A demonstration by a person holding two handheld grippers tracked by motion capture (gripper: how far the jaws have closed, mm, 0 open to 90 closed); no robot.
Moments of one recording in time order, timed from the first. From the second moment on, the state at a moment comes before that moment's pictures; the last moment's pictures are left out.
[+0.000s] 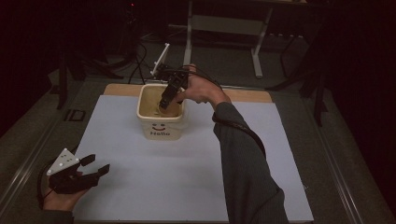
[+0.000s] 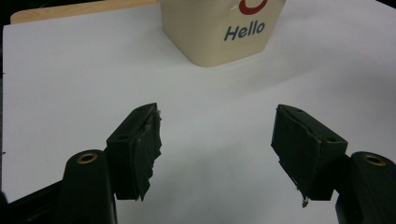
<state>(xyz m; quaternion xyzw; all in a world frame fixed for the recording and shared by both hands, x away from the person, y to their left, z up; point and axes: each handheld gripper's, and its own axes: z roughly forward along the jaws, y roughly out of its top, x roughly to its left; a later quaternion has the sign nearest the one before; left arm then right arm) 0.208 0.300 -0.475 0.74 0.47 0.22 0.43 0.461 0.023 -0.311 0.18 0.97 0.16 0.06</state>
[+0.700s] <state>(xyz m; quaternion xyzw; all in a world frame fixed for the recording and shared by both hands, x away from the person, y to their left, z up) 0.212 0.297 -0.476 0.74 0.47 0.22 0.43 0.453 -0.024 -0.307 0.20 0.96 0.19 0.05</state>
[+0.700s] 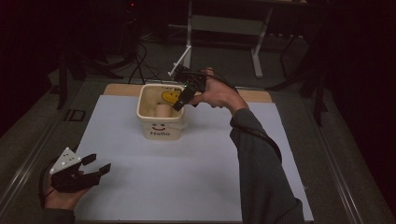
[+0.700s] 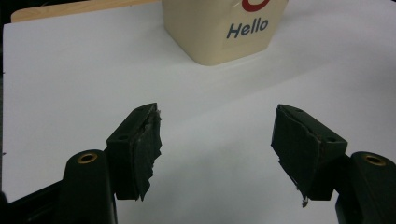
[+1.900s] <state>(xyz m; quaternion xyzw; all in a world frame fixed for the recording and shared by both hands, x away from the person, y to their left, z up) 0.213 0.293 -0.477 0.75 0.46 0.21 0.42 0.433 -0.149 -0.323 0.31 0.92 0.23 0.06</state>
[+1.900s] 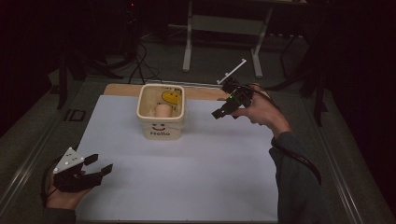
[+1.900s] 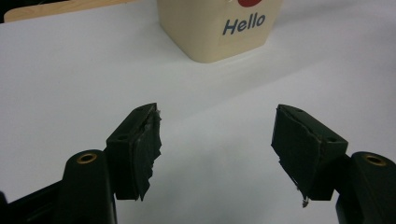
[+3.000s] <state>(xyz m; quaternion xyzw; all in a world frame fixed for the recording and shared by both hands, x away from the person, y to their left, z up) 0.212 0.294 -0.477 0.75 0.47 0.21 0.42 0.357 -0.258 -0.399 0.38 0.85 0.33 0.12</state>
